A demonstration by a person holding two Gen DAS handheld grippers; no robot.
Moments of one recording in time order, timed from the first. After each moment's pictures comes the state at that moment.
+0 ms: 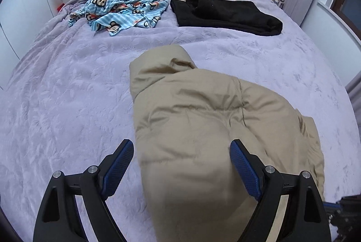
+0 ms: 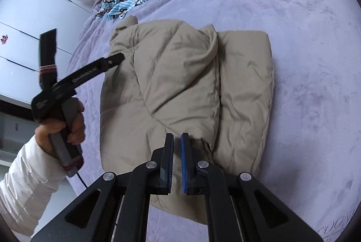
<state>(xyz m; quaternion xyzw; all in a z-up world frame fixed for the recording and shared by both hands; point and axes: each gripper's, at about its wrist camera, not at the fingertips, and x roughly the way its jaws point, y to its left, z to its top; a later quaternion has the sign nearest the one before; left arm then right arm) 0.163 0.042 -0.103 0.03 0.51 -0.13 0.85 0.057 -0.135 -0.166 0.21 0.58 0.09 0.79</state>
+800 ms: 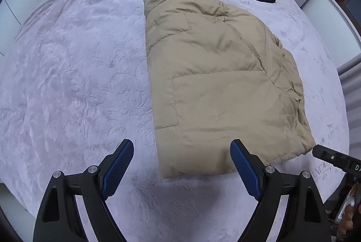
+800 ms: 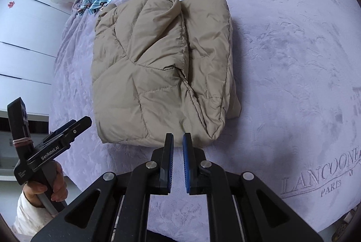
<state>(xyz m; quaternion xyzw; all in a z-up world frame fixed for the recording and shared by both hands) 0.040 0.074 -0.092 0.01 0.60 -0.12 0.79 -0.010 -0.141 -0.150 0.23 0.61 0.02 0.76</state>
